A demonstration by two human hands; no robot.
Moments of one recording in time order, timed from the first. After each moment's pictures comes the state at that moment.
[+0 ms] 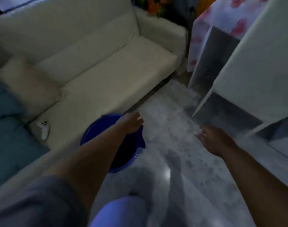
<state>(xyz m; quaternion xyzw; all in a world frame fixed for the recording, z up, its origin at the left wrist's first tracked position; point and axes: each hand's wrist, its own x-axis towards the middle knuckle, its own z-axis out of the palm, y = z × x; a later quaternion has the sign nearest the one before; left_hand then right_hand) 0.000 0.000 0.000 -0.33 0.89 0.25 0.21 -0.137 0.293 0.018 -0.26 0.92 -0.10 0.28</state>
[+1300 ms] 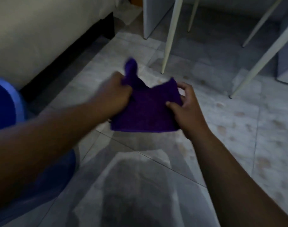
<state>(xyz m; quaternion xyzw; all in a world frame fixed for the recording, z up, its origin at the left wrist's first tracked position) -0.131 0.107 -0.354 -0.27 0.87 0.42 0.01 -0.171 0.302 -0.411 -0.04 0.74 -0.66 0.15</state>
